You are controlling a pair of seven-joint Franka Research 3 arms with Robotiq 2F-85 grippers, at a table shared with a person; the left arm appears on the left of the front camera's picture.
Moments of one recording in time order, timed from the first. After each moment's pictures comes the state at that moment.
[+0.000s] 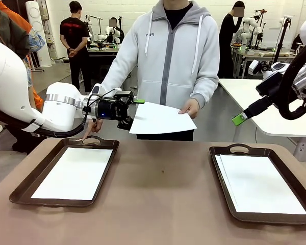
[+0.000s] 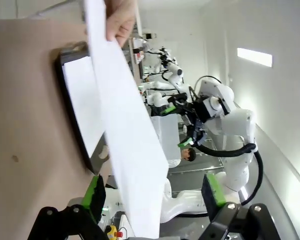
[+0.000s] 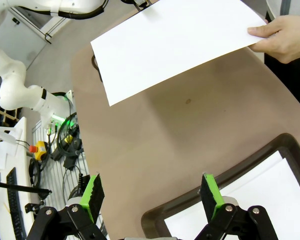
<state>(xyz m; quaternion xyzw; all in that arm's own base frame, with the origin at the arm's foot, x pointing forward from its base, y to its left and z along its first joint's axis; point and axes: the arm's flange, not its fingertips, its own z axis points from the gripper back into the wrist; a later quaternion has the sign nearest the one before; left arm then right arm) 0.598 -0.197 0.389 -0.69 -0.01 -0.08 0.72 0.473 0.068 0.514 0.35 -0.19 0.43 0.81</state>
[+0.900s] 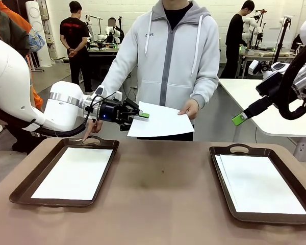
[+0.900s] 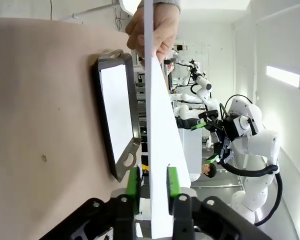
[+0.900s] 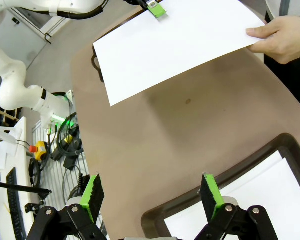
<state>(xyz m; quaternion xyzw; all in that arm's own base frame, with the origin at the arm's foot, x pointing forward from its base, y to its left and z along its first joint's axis) 0.605 -0.197 0.385 -0.63 -0.02 -0.05 0.77 0.473 0.068 0.514 0.35 -0.19 0.43 0.81</state>
